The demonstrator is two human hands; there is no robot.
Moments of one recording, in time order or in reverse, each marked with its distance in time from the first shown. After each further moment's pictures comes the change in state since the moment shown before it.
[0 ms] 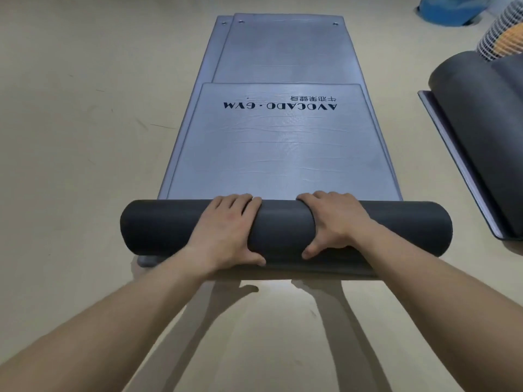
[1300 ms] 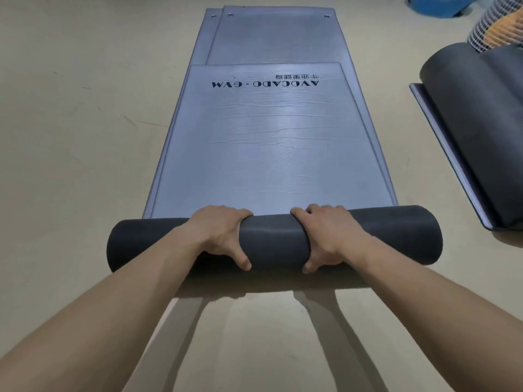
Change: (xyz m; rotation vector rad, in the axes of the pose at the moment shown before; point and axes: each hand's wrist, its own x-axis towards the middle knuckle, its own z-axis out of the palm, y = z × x) left_hand 0.031 -0.017 -0.002 -0.209 -0.432 0.031; right_hand -0.013 -0.005 0.028 -0.082 -0.033 -0.006
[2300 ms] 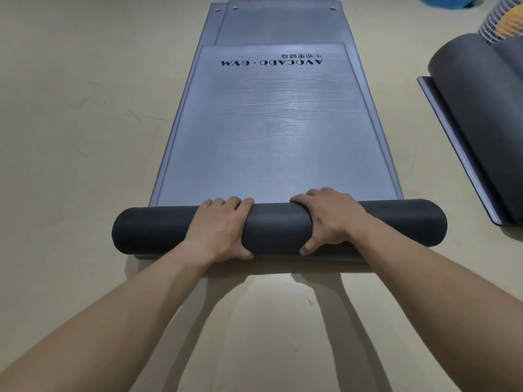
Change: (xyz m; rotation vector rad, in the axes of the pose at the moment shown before) left_hand -0.016 0.013 0.036 0.249 0.408 -0.051; right_hand 0.010 0.010 -0.013 0.109 0.007 -0.016
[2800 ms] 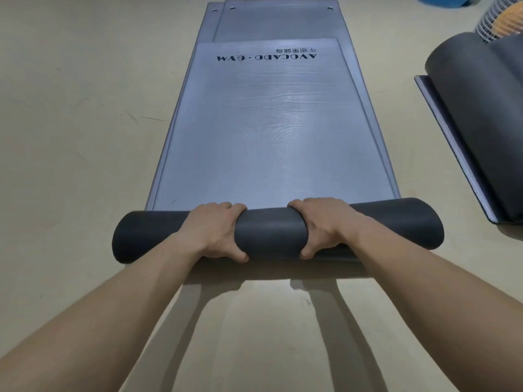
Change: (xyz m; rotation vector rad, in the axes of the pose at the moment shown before) left_hand 0.013 -0.016 -0.005 -0.158 -0.222 0.001; right_hand 0.008 -0.001 0.009 0.049 -0.125 -0.044
